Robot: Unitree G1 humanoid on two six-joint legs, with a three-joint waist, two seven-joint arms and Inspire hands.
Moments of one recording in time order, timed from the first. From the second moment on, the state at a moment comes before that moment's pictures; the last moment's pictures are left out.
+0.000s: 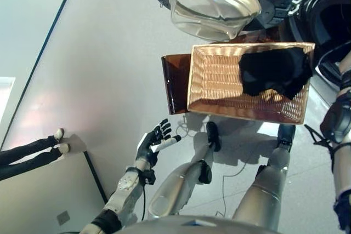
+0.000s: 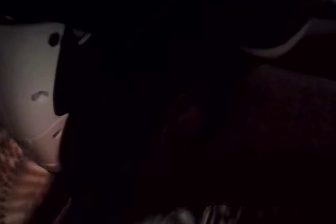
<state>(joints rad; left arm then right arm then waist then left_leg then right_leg) 0.01 0.23 -0.53 0.49 -0.60 -0.29 0.01 -1.30 -0.86 -0.19 1.27 1.47 -0.59 -0.37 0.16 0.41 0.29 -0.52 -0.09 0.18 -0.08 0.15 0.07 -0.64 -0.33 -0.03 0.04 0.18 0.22</state>
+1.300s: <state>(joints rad) 0.01 0.28 -0.52 0.42 -0.60 -0.30 0.02 -1.26 -0.93 0.00 1.37 0.81 -0.23 -0.61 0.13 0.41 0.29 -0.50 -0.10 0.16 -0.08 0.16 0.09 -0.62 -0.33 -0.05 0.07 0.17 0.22</state>
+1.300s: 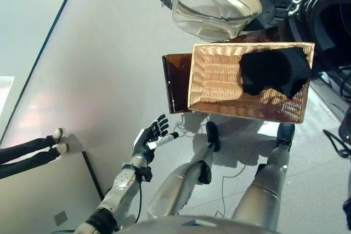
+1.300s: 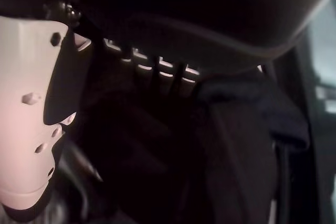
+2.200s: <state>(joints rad) 0.02 0.28 -0.44 0.45 -0.58 -0.31 0.14 -0.83 -0.50 0.00 1.06 0.34 -0.05 -0.86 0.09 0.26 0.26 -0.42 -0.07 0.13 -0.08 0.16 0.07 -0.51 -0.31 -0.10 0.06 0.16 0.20</state>
